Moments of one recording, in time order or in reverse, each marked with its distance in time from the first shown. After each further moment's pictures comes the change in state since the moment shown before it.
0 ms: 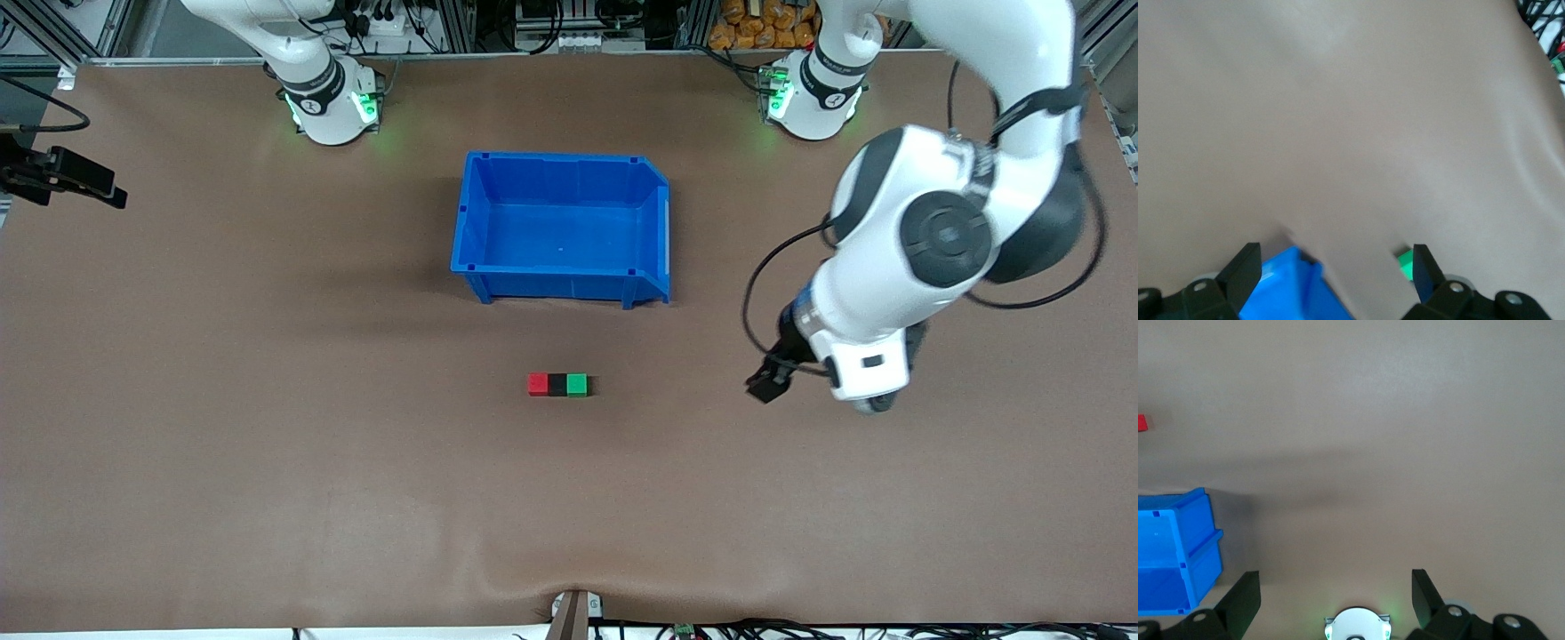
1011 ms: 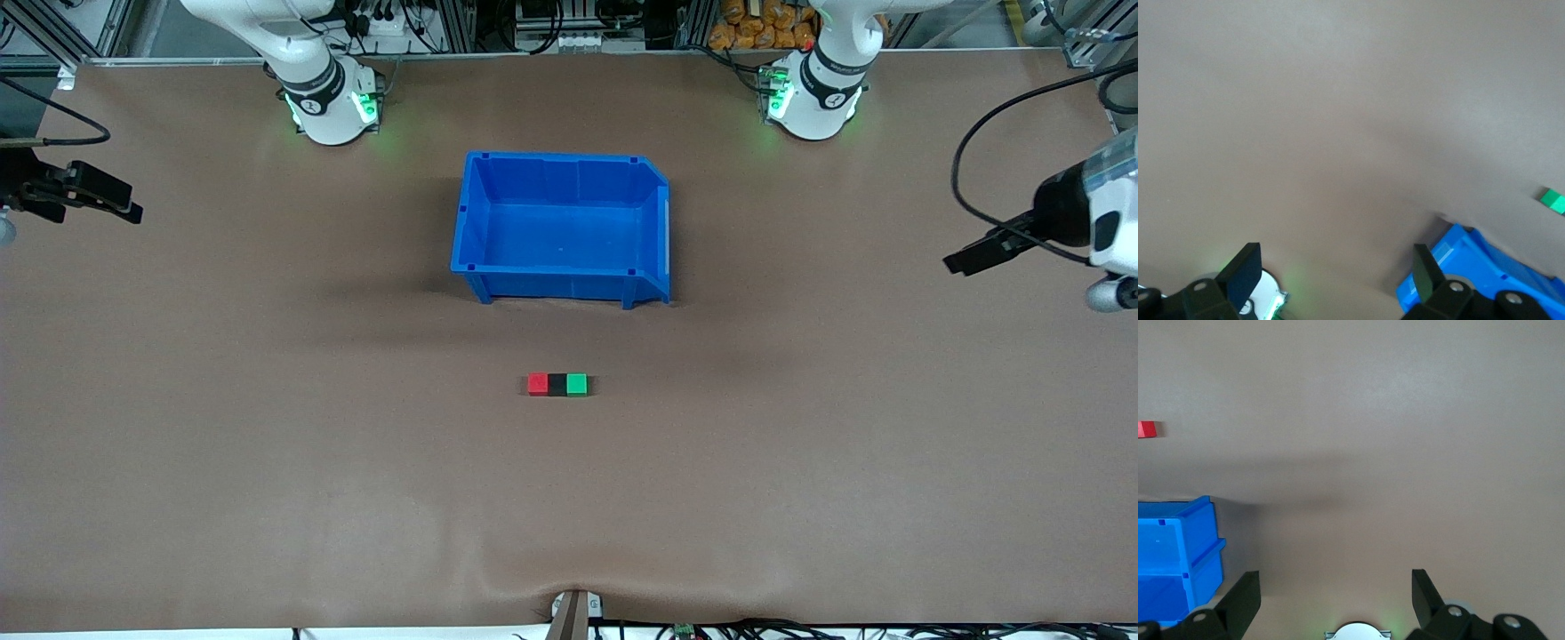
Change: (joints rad) left arm 0.325 -0.345 -0.002 -0.237 -0.001 -0.212 0.757; right arm 0.025 0.017 0.010 0.000 0.001 0.039 0.000
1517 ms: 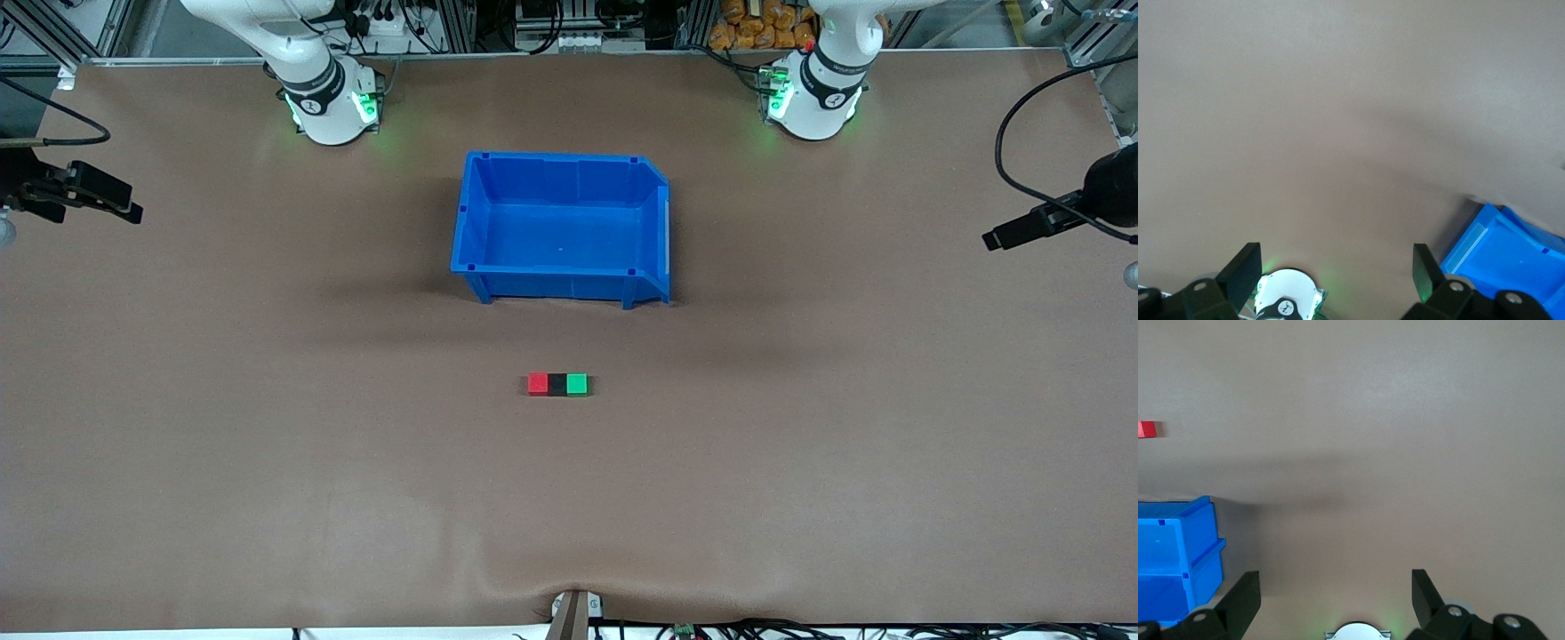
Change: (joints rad) left arm 0.072 -0.050 0.001 -0.046 0.000 -0.025 0.185; right arm 0.000 0.000 0.000 0.000 -0.001 0.000 0.000
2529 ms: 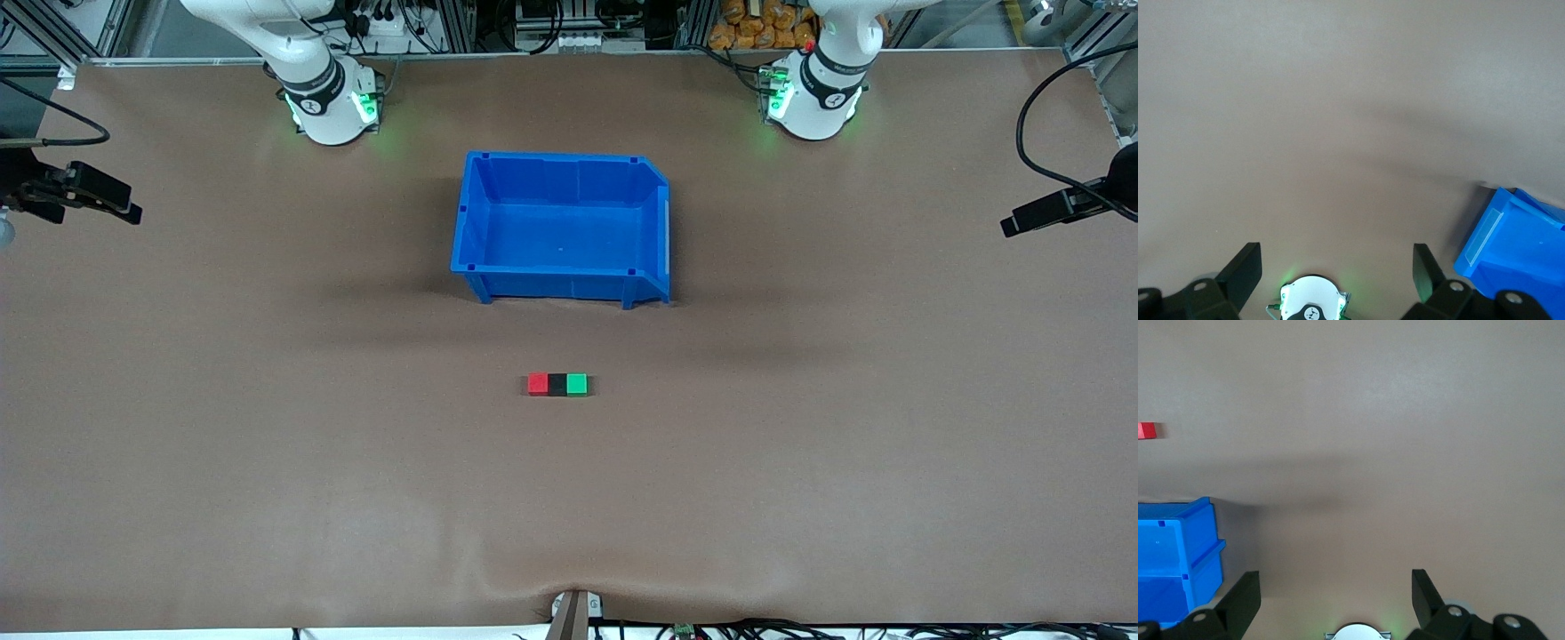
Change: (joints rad) left arm 0.026 -0.018 0.000 -0.016 0.001 0.015 0.146; right arm 0.000 0.000 -0.001 0.000 0.000 0.003 0.000
